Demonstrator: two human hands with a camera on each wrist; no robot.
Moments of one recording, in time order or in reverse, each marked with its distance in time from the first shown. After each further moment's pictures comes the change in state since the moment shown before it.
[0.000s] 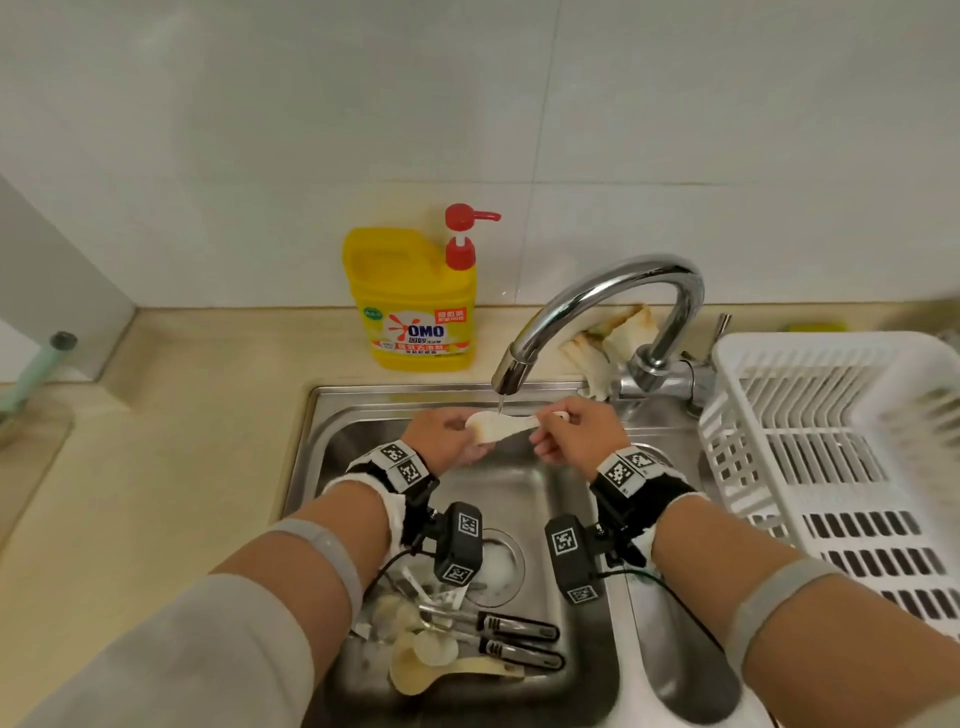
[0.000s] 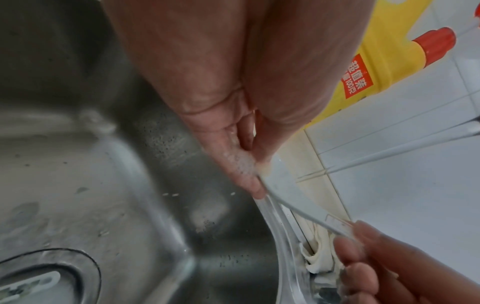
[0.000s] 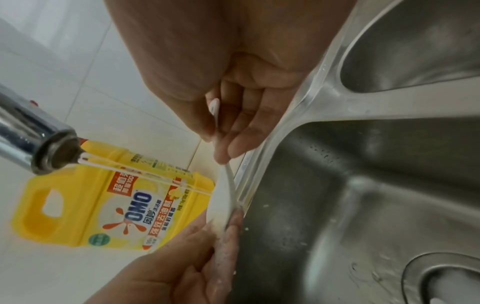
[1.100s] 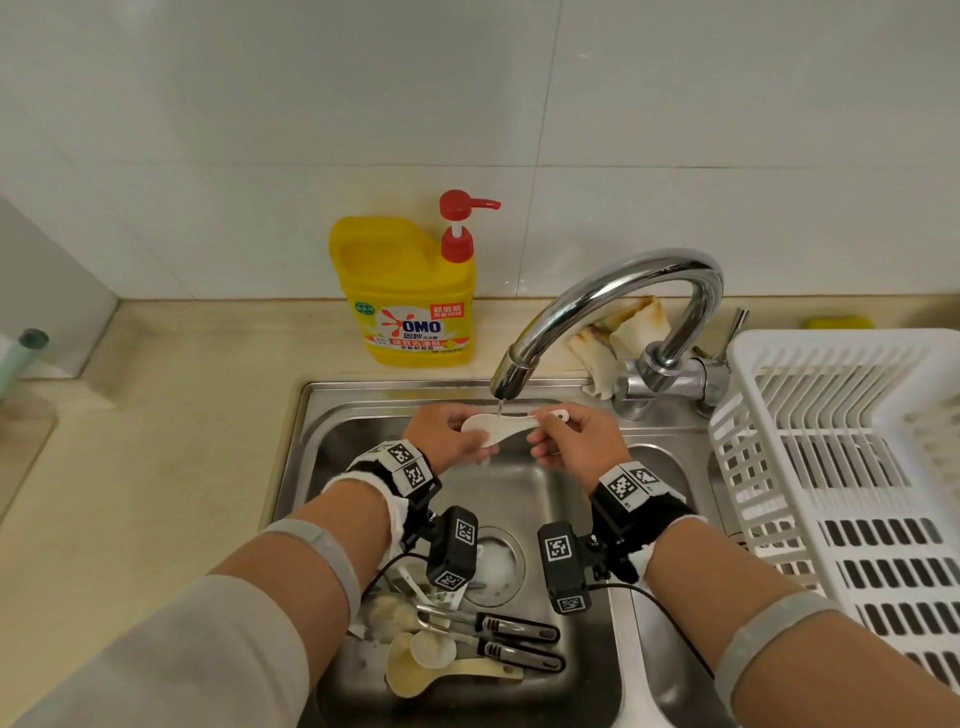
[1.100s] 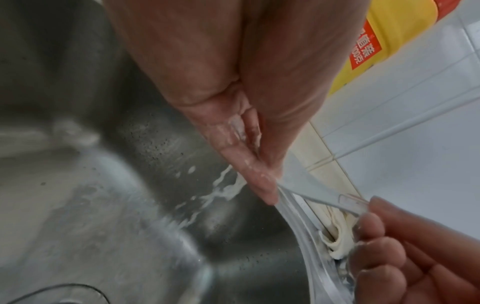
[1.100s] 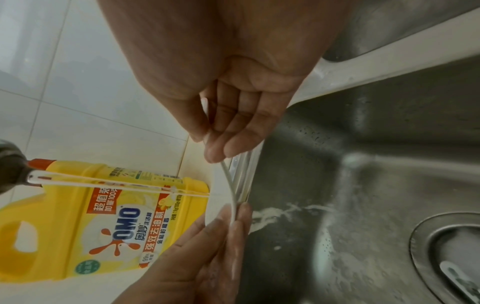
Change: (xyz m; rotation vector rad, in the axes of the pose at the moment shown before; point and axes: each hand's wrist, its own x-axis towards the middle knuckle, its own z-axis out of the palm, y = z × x) left_hand 0.010 0.005 0.005 -0.023 -0.039 -0.007; right_hand 0.016 0.024 0.008 0.201 0.011 0.073
